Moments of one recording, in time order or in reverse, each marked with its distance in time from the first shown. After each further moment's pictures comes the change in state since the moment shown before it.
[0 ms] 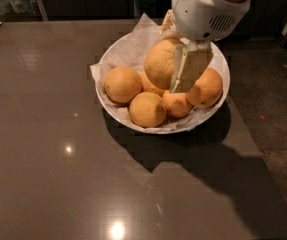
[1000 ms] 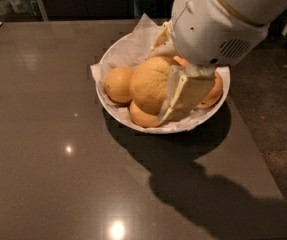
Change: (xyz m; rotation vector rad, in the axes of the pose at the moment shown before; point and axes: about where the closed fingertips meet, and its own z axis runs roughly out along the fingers) arm -0.043 0.054 -0.022 0.022 -0.136 0.016
